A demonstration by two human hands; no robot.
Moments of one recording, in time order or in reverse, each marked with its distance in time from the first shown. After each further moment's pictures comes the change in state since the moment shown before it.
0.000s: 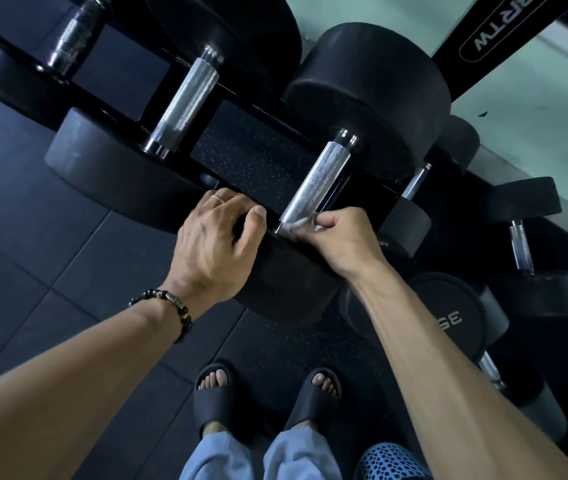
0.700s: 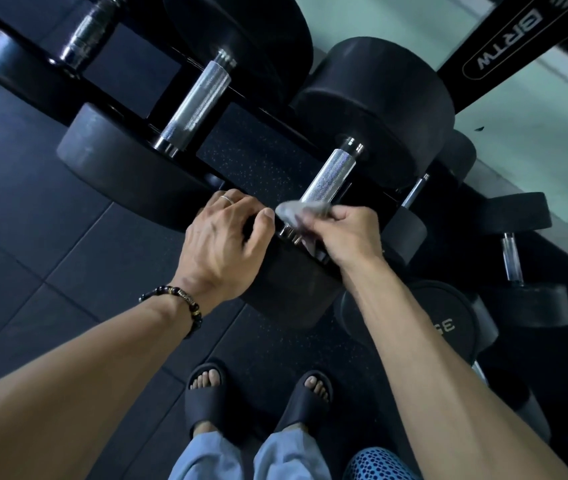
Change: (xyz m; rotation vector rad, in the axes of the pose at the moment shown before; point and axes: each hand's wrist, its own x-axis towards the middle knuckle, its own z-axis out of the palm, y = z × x) left_hand 0.000 -0.004 0.002 -0.004 -0.007 0.015; right_hand 0.009 -0.012 0.003 0.142 0.138 0.062
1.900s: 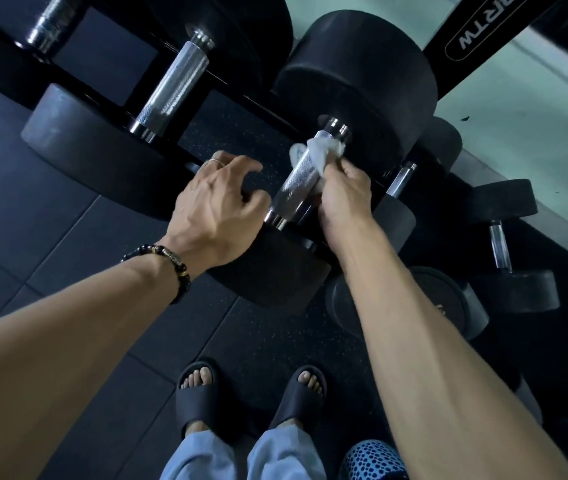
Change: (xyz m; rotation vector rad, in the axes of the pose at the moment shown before) left_hand 0.022 0.018 0.000 0.152 -0.152 -0.092; right_hand 0.025 -0.013 0.002 0.304 0.125 -0.042
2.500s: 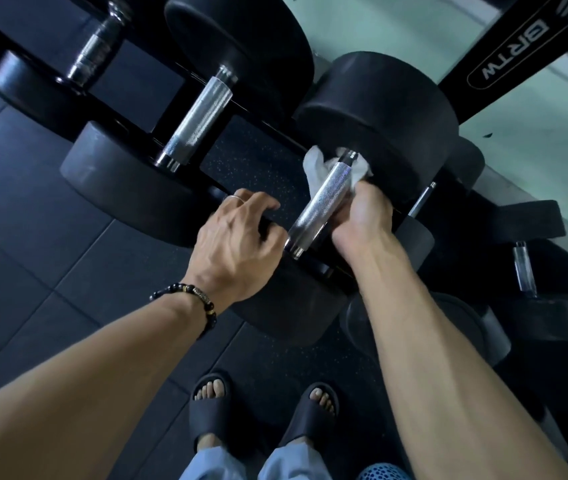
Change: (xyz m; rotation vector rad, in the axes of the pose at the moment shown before) left_hand -0.003 0.003 -0.003 -0.004 0.010 -0.033; right_hand 0.018 -0.026 0.008 0.574 -0.038 0.301
